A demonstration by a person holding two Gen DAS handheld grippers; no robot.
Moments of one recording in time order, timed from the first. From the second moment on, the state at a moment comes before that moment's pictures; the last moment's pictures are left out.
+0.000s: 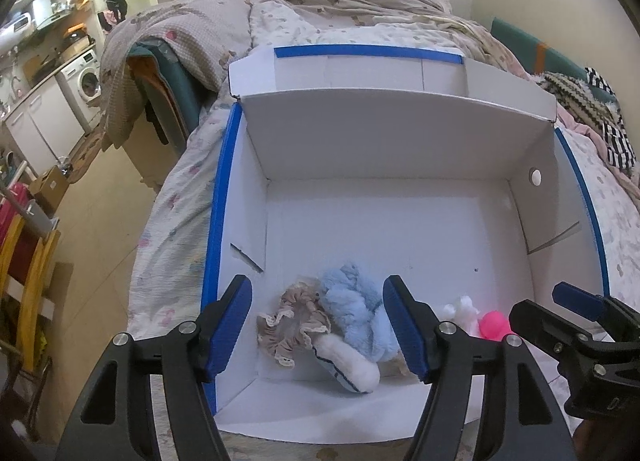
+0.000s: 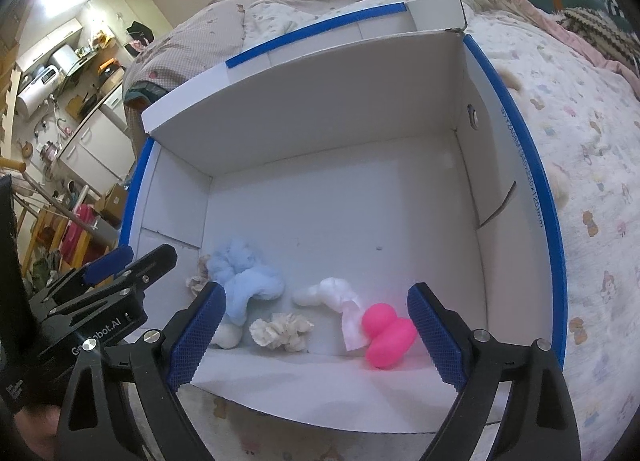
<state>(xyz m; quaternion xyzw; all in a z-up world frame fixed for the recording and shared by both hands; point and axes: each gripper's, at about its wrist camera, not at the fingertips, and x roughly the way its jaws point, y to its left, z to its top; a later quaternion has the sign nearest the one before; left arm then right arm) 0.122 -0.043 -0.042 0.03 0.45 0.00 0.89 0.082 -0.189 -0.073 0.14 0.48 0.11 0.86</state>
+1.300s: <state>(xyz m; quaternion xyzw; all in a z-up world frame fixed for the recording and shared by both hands) 0.033 0.013 -0.036 0.01 0.47 0.02 0.88 -0.001 -0.194 -0.065 0.11 0.49 0.13 0.86</state>
